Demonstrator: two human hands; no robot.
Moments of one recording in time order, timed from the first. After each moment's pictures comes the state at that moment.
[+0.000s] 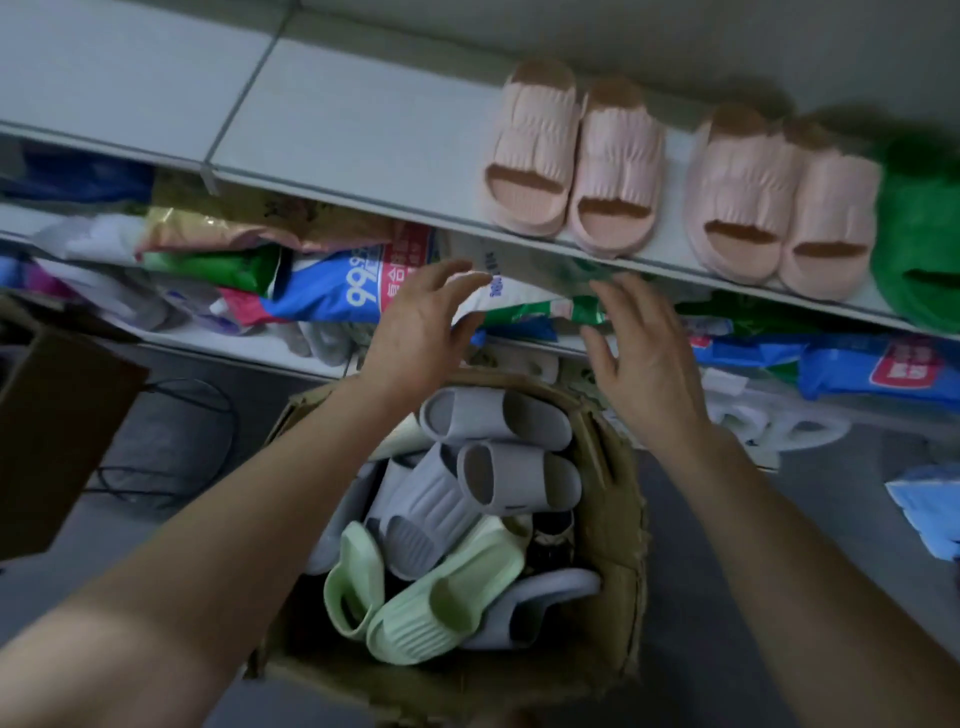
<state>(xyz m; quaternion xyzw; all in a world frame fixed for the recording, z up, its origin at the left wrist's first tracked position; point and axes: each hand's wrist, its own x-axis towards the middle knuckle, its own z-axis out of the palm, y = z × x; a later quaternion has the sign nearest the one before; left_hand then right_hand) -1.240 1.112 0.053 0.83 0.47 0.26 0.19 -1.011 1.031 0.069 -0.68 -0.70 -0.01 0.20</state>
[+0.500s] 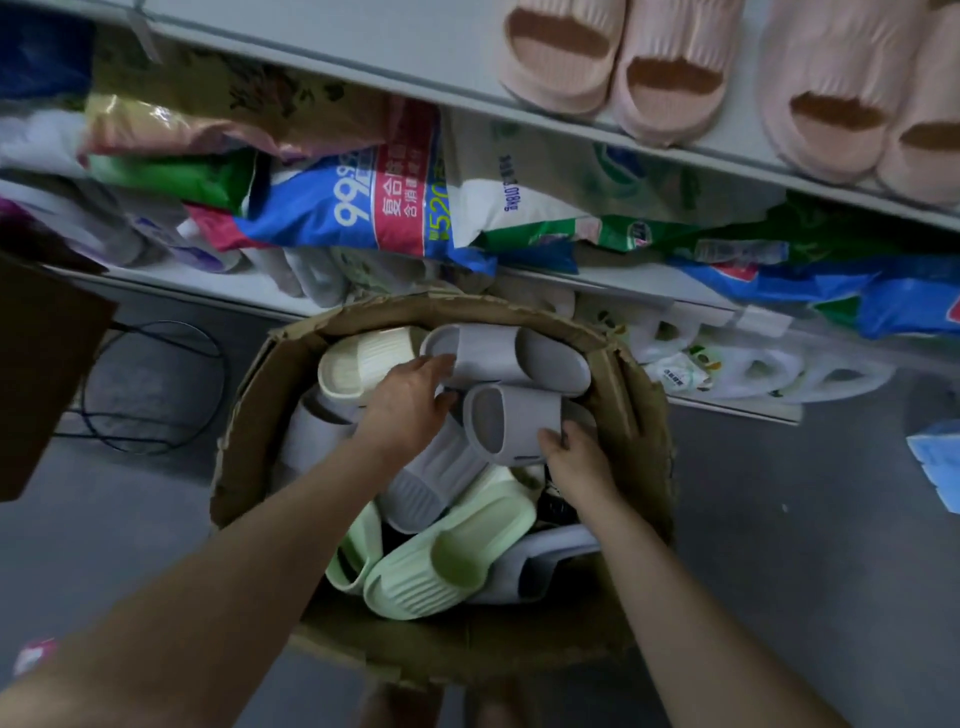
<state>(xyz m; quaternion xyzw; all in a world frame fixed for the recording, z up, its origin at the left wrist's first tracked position) -1.277 1.022 -0.086 0.78 0.55 0.07 0.31 -1.076 0.926 -0.090 -0.80 -0.30 0.51 0.13</state>
